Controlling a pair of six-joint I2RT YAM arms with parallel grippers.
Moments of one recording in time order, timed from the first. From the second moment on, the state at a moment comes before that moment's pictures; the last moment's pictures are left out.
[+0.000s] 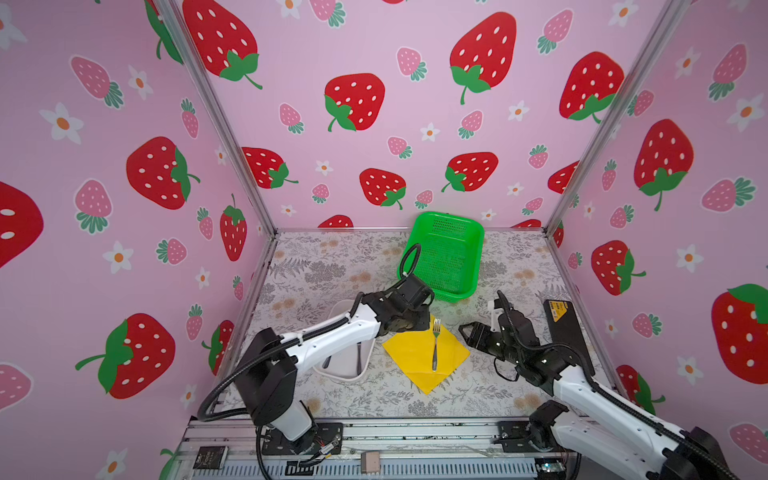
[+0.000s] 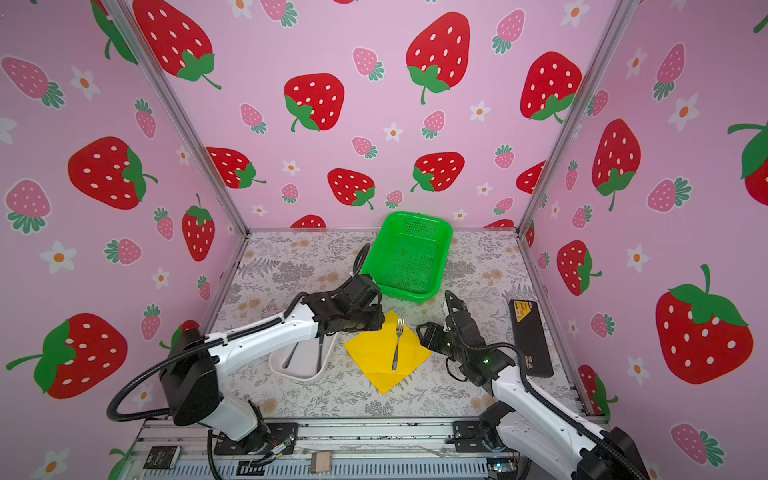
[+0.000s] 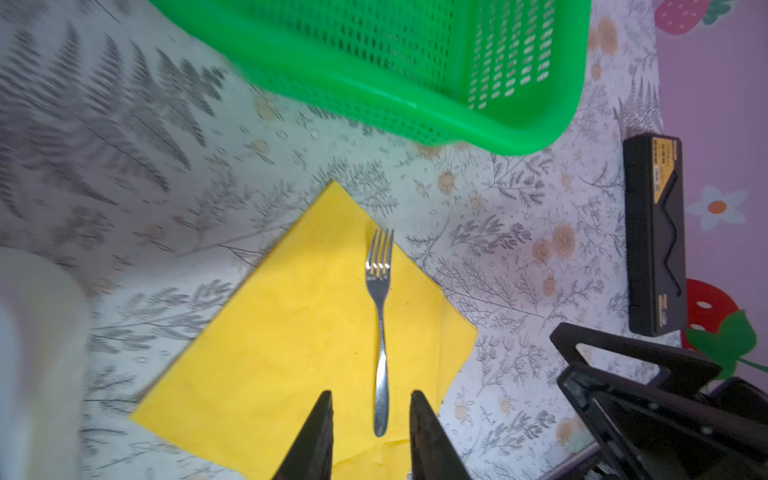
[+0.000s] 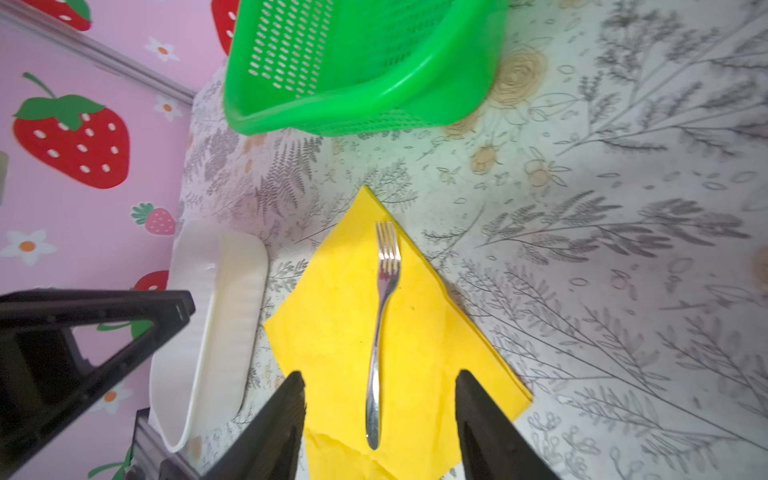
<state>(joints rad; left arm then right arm) -0.83 1.53 1.18 -0.60 -0.08 -0.76 0.66 0.90 0.44 -0.15 -0.13 0.81</state>
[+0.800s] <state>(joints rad) -0.22 1.49 0.88 -0.76 0.02 -0.47 1.07 1.52 1.01 -0.14 -0.09 0.53</state>
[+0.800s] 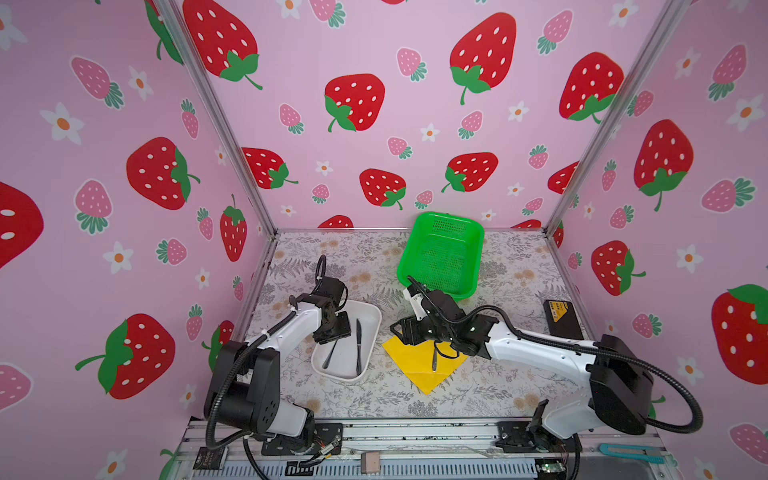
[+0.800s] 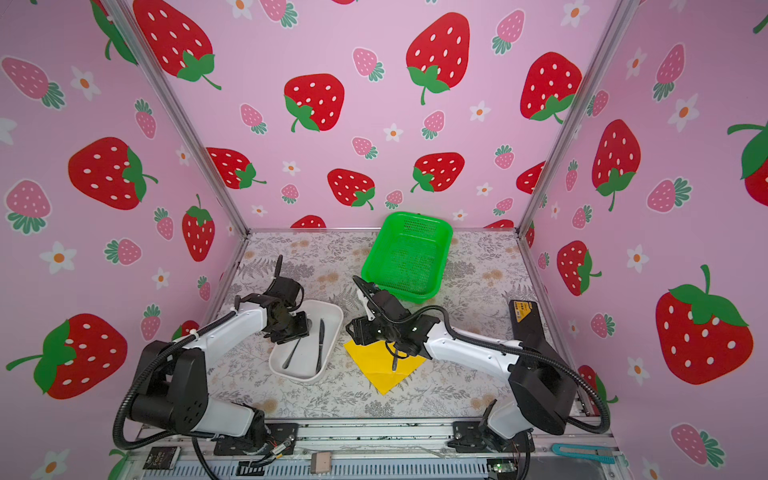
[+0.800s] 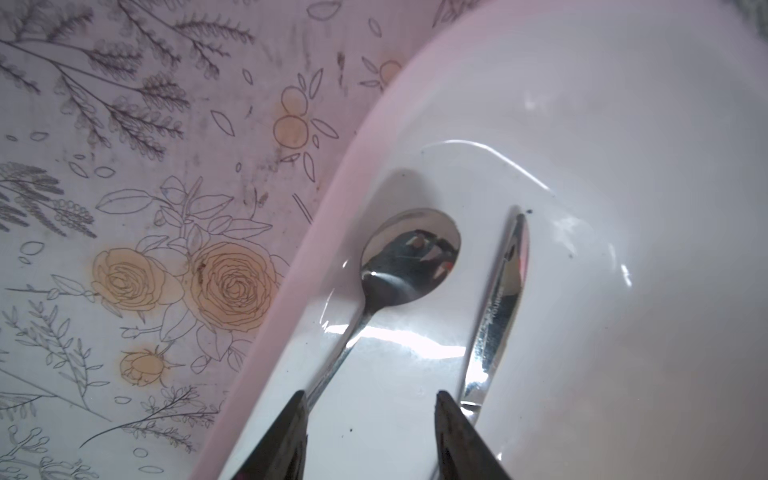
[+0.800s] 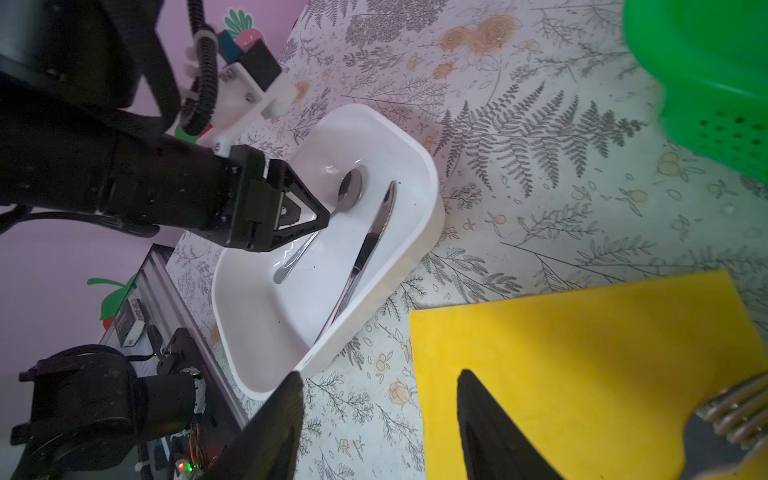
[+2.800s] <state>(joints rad) -0.19 1.64 0.93 -0.73 -0.01 -0.51 1.12 1.70 1.13 -0.21 -0.05 0.51</state>
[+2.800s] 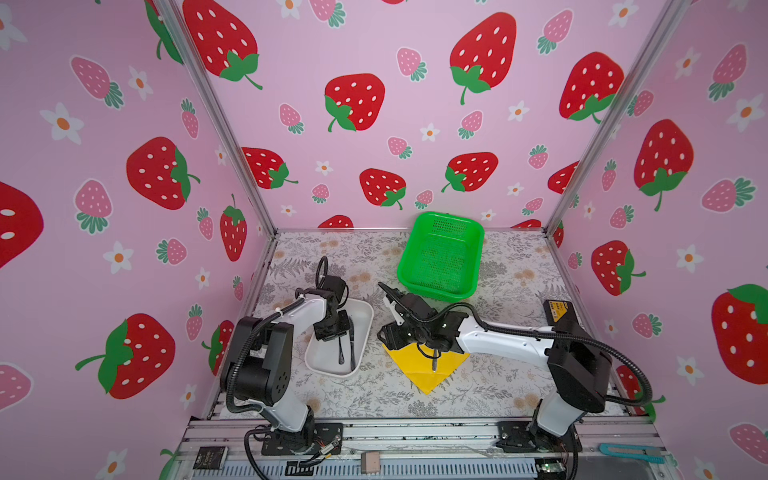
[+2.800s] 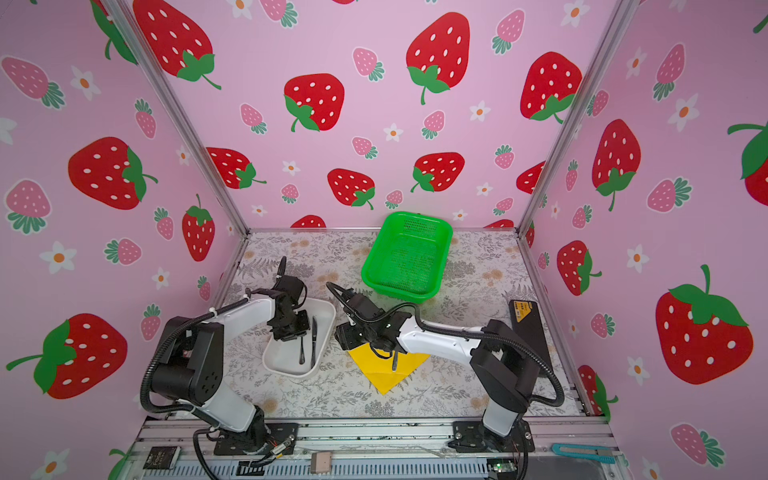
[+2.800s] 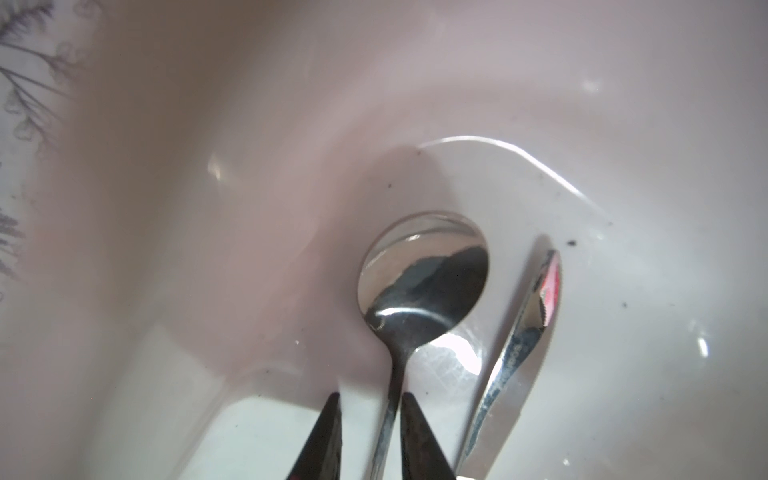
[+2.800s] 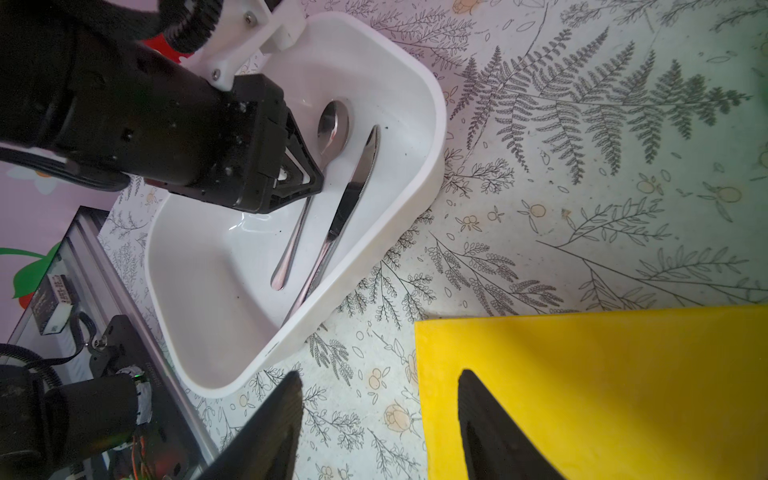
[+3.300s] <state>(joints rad) -0.19 1.65 0.94 -0.73 0.03 -0.49 1.12 1.57 0.99 -0.15 0.02 0.58</state>
